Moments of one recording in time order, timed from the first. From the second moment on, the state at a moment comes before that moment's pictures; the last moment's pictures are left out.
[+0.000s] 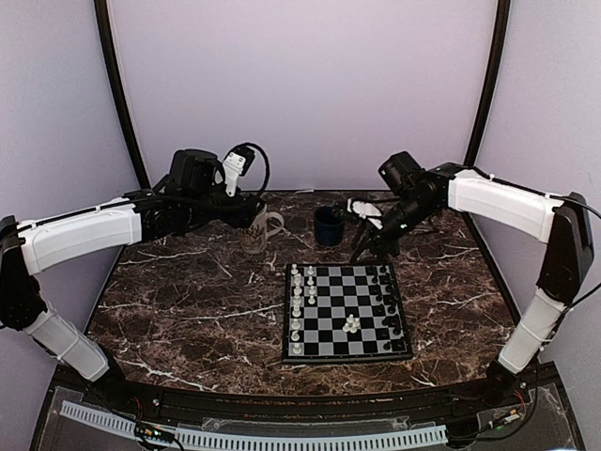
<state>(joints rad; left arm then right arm) -0.69 1.47 1.18 -0.15 -0.18 0.05 0.57 1.67 1.44 -0.85 -0.57 -0.68</state>
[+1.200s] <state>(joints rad) -0.50 1.59 1.30 -0.20 0.21 -0.21 0.81 1.88 1.32 -0.89 -0.29 -0.71</state>
